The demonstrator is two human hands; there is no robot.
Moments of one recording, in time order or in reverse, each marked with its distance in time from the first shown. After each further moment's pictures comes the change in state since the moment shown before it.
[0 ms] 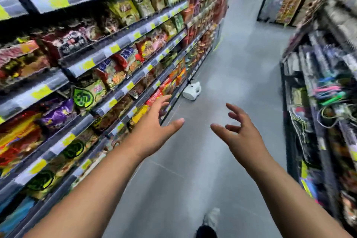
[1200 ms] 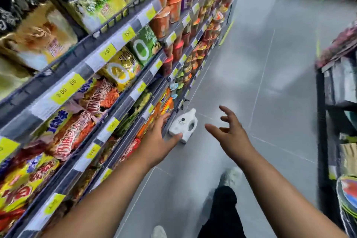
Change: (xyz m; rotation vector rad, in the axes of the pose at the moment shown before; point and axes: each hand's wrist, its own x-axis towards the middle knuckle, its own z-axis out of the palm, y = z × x) left_hand 0.866 -0.150 0.162 -0.051 -0.092 -0.323; right_hand 0.917 0.101 0.038 -0.038 -0.157 0.226
